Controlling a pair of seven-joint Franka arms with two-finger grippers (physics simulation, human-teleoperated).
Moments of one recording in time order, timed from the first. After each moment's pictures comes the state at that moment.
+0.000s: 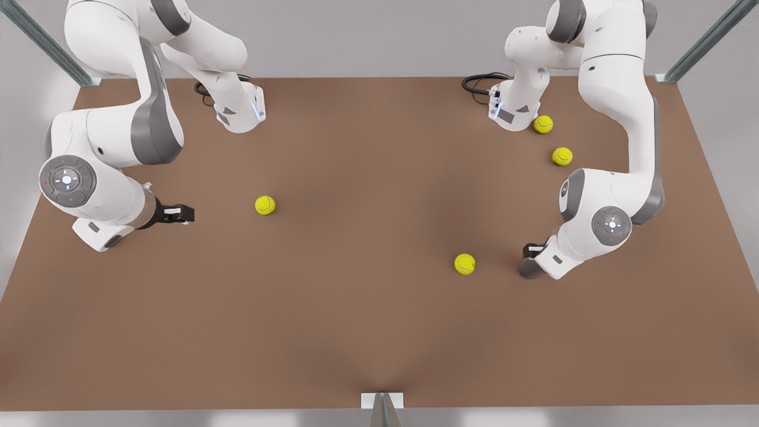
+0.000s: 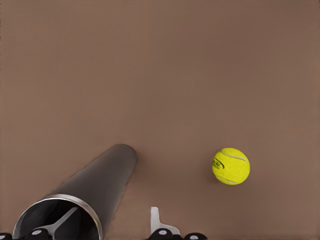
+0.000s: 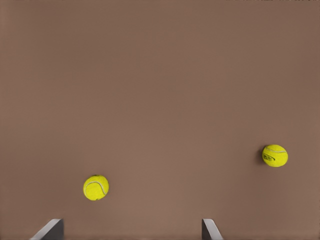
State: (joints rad) left arm -0.16 0.38 0.01 -1.61 0.03 1.88 -0.11; right arm -0.19 0.38 0.45 -1.19 -0.27 1.31 0.13
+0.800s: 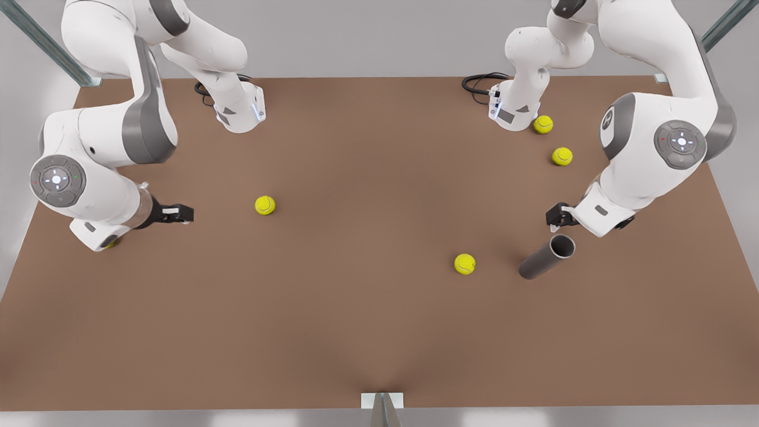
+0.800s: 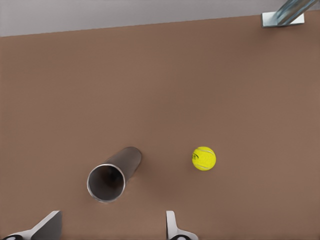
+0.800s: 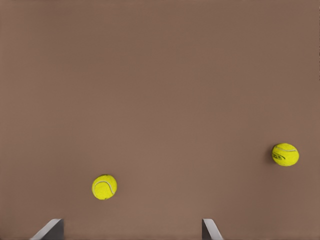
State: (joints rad) left arm -0.12 0.23 -0.05 -1.38 0.04 1.63 -0.10; right arm -0.20 0.37 0.45 -1.19 -0.22 1.31 0.14
